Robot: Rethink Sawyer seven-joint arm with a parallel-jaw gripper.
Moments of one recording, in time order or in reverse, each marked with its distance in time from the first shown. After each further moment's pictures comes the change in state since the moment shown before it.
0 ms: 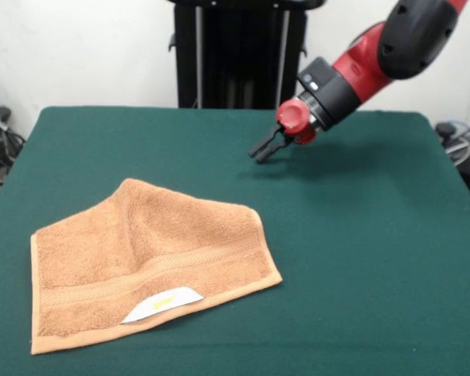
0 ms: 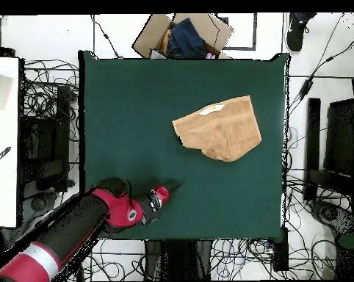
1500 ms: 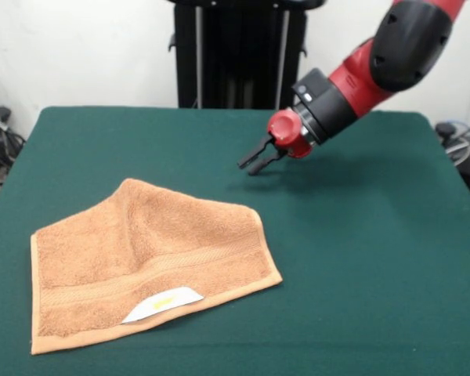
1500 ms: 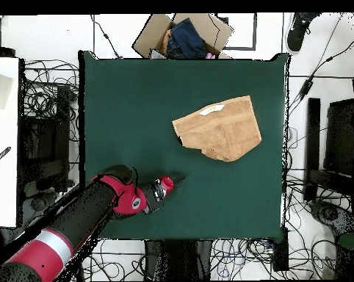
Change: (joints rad) arm -0.083 -0.010 0.013 -0.075 -0.001 0.069 0.000
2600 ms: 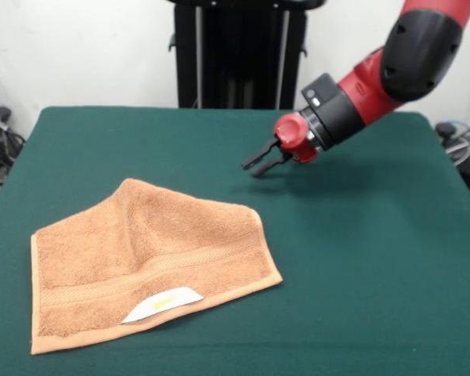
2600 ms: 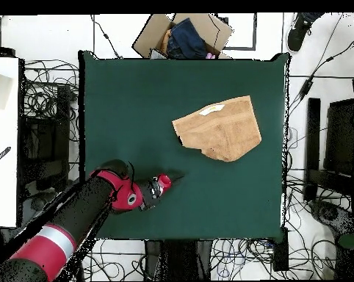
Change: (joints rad) arm -0.017 -0.008 0.036 -0.049 0.000 0.112 0.000
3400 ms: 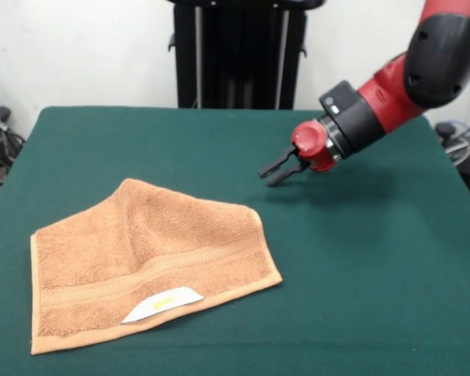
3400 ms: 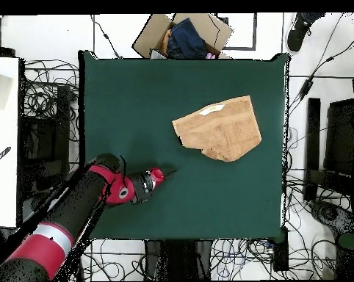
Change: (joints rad) arm -0.003 -0.015 0.032 -0.069 0.000 0.082 0.000
